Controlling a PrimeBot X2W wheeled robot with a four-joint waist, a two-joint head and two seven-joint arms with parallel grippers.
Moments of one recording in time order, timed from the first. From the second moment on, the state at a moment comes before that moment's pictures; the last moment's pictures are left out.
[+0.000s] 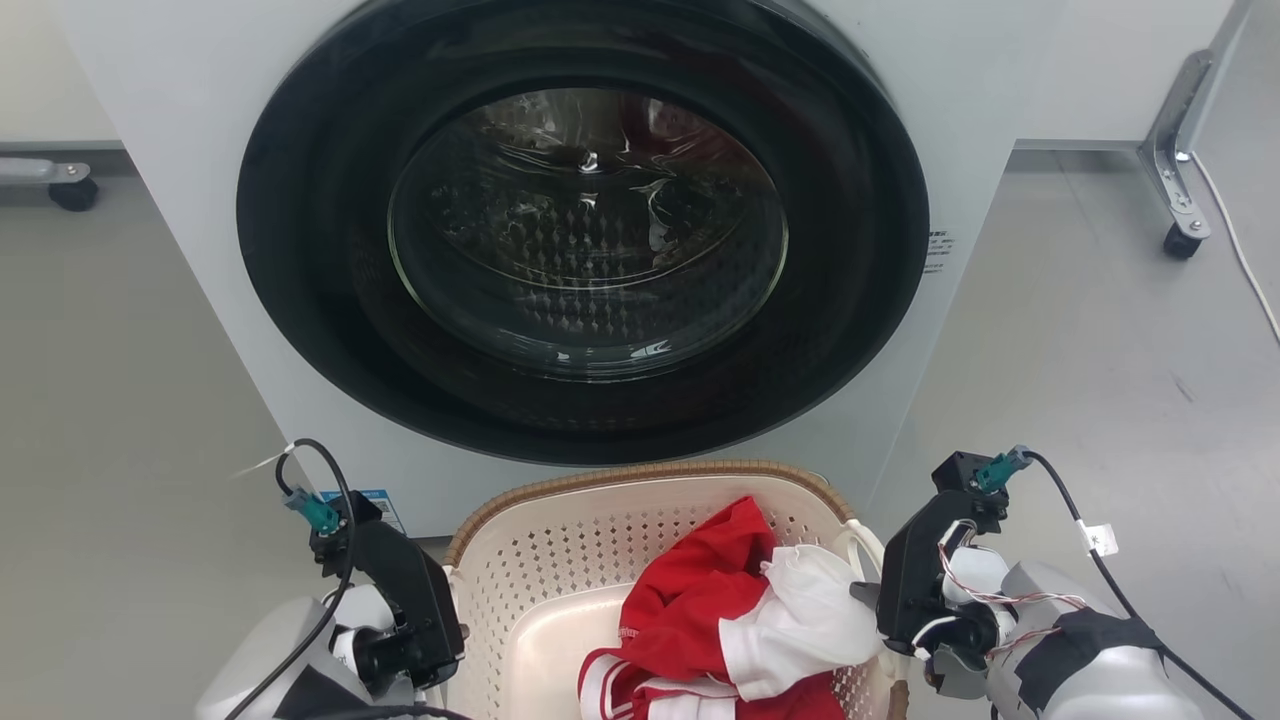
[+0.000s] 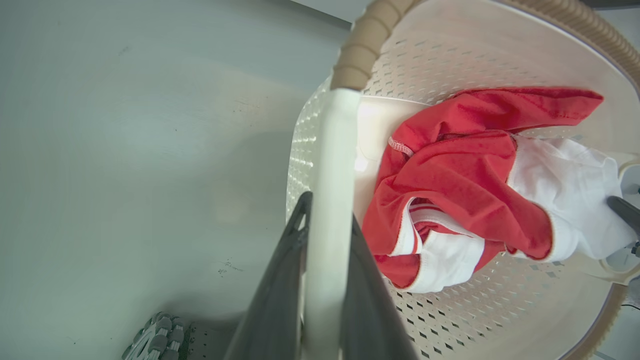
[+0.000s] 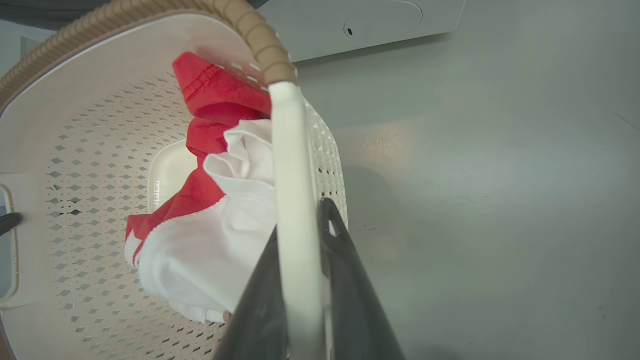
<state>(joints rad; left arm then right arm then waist) -0.71 0.04 -0.33 1.30 -0.86 -0.12 0.56 -0.74 -0.06 0.57 1.20 0.83 0.12 0.50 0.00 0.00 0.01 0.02</state>
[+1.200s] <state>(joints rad) -0.72 0.04 -0.34 1.28 -0.85 -0.12 0.43 -0.74 -0.07 0.62 1.15 0.86 0.12 0.44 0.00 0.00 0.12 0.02</state>
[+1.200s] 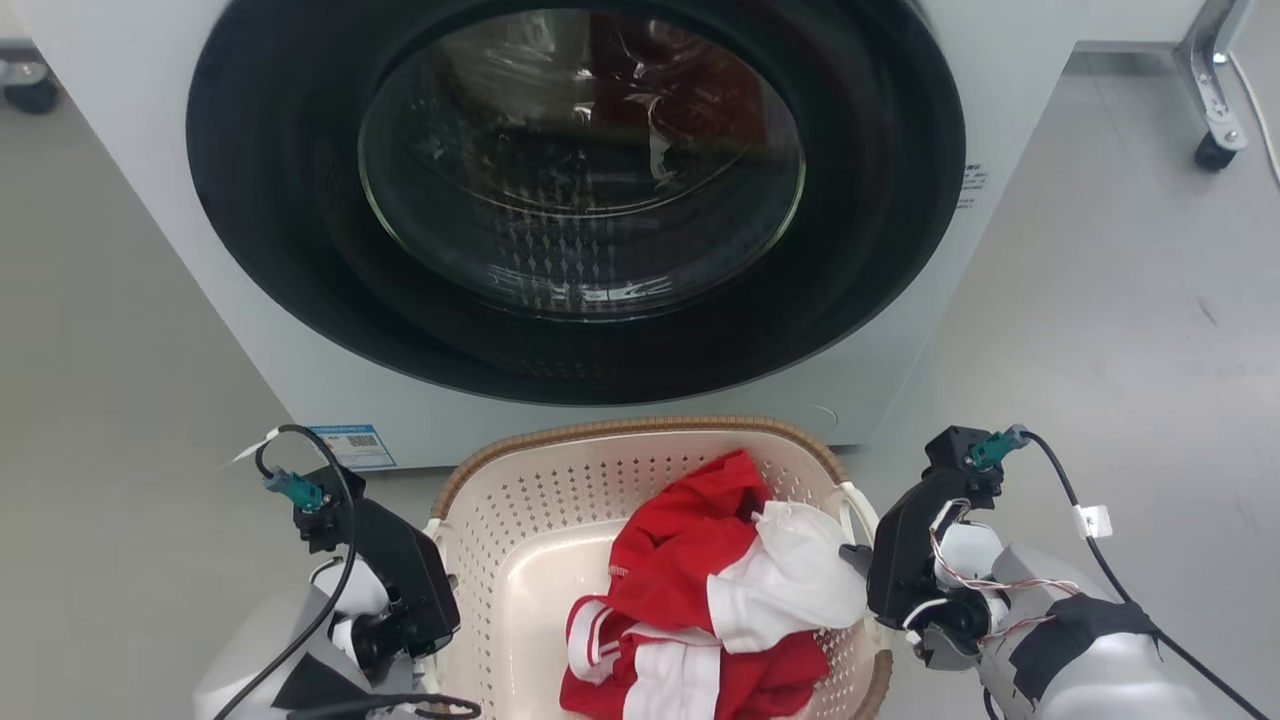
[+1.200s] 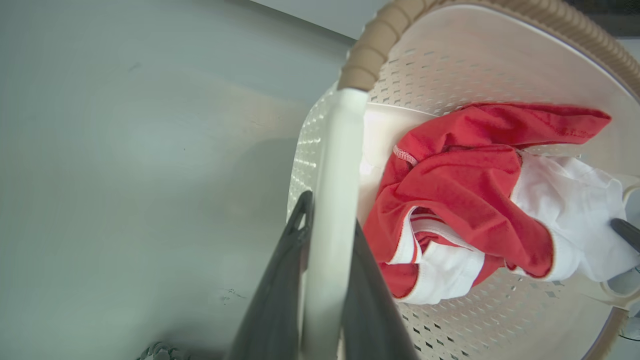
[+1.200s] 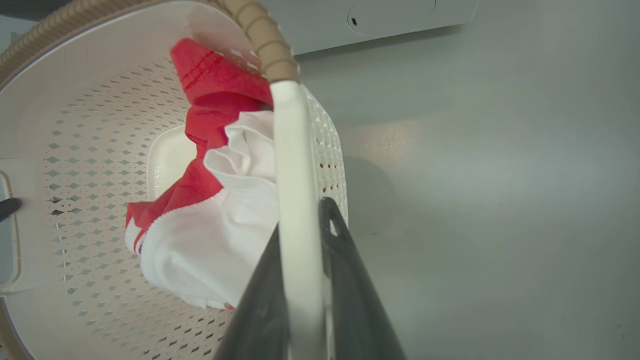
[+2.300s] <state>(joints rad) -0.83 0.03 -0.38 1.21 -0.77 -0.06 0.06 -0.87 -0.12 0.72 1.05 0.74 0.12 0.14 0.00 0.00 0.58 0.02</state>
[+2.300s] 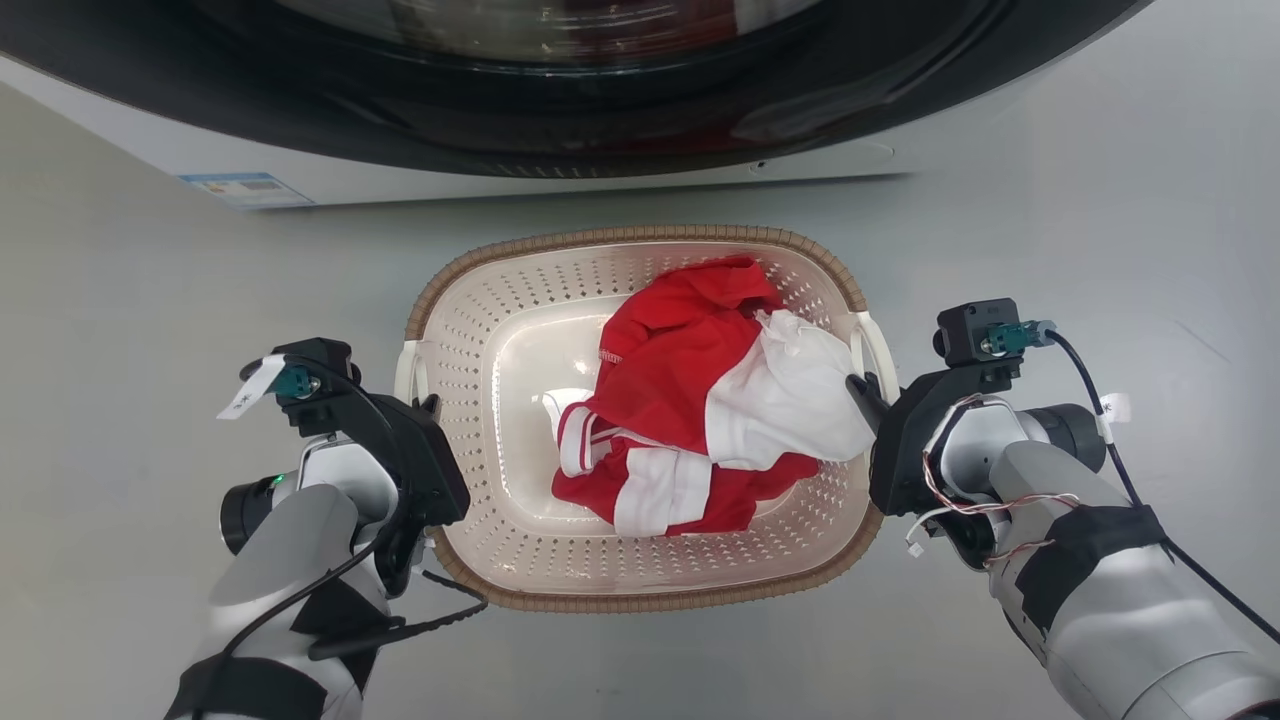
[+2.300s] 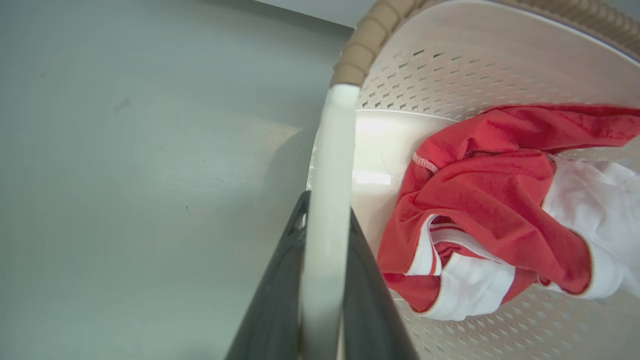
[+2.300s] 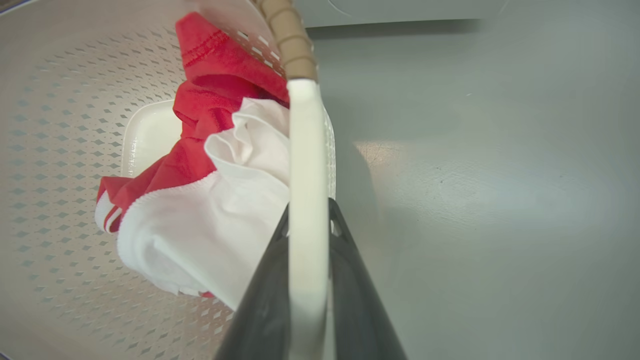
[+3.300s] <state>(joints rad) -0.85 0.01 -0.43 1.23 -0.74 -0.07 -0.13 -0.89 -0.13 0.77 1.13 0.69 0.12 -0.11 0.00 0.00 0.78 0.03</state>
